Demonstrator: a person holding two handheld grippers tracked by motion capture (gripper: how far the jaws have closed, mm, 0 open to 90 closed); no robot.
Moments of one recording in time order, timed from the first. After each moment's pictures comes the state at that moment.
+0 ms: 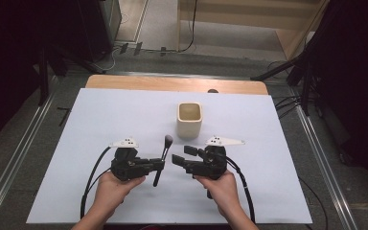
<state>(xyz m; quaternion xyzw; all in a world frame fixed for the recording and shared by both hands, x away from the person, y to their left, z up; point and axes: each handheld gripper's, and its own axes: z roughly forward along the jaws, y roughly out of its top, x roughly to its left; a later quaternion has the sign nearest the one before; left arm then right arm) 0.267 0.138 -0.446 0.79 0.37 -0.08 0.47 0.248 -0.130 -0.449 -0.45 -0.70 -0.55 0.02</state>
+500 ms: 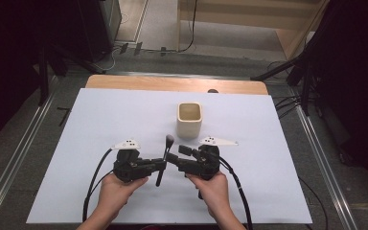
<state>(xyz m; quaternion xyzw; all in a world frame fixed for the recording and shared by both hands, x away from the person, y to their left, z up) 0.264 0.134 -0.450 0.79 0.38 -0.07 0.48 0.249 -0.112 -0.451 -0.48 -0.68 -0.55 0.02</state>
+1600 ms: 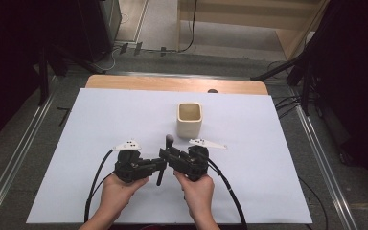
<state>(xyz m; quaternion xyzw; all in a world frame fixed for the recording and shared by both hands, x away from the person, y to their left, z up) 0.263 0.131 -0.454 0.78 0.39 -0.06 0.48 0.250 -0.082 -0.460 -0.54 -0.64 -0.55 0.02</state>
